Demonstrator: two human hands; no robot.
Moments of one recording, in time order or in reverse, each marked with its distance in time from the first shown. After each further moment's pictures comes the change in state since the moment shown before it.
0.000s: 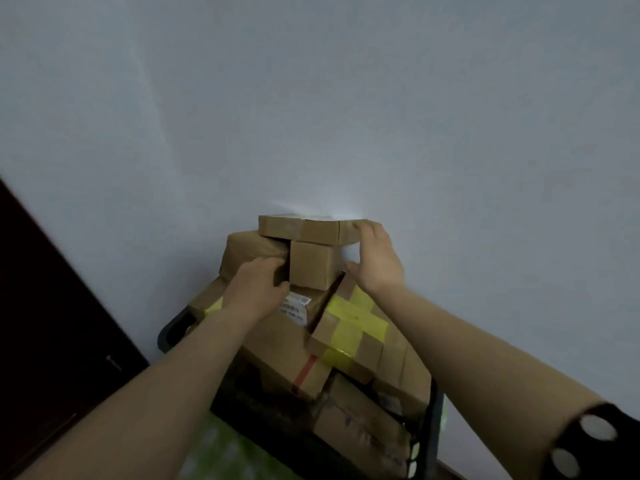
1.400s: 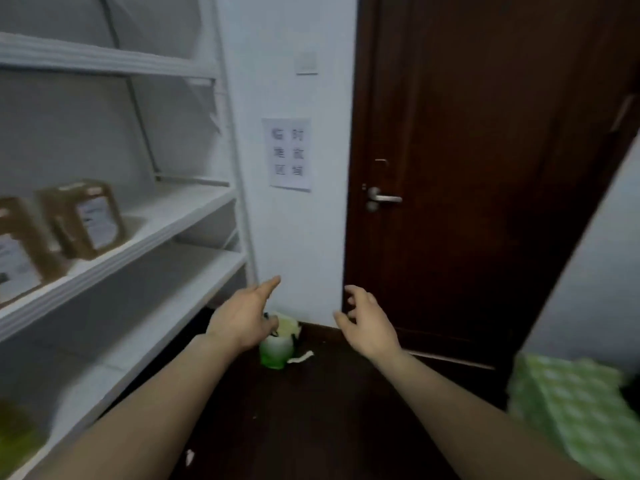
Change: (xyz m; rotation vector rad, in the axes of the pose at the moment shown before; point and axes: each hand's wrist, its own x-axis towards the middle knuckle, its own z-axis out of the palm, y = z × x) left_hand -1.004 -0.161 -0.197 0.289 0.505 -1.050; right_hand -0.778 -0.494 0.015 0.477 -0.738 -0.990
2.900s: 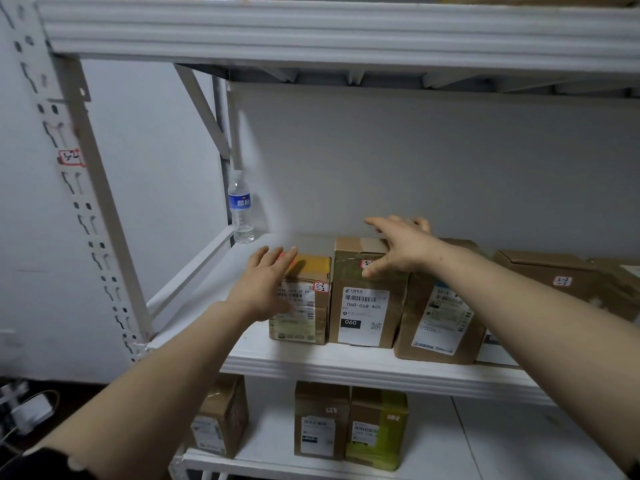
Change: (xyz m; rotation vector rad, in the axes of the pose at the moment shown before) left_hand -0.266 -0.492 -0.186 0.160 0.417 -1.210; right_hand 0.086 -0.634 0.376 -0.277 -0.658 -1.389
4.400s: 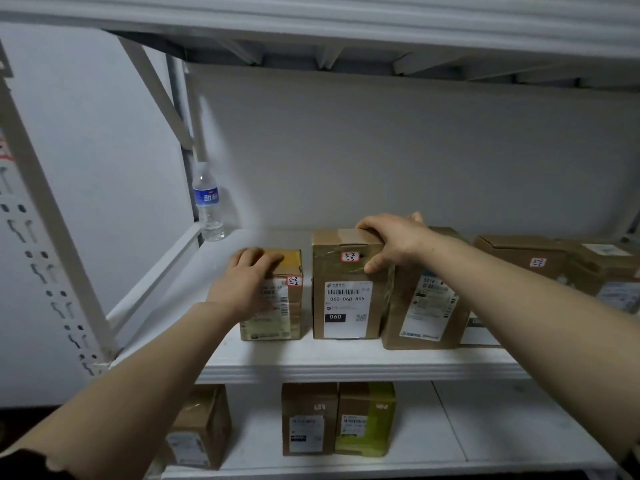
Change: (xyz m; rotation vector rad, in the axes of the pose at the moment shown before) left_hand 0.022 -0.020 0.014 -0.003 0.003 0.079; right_hand -0.001 0.001 -0.001 -0.059 -0.046 0.073
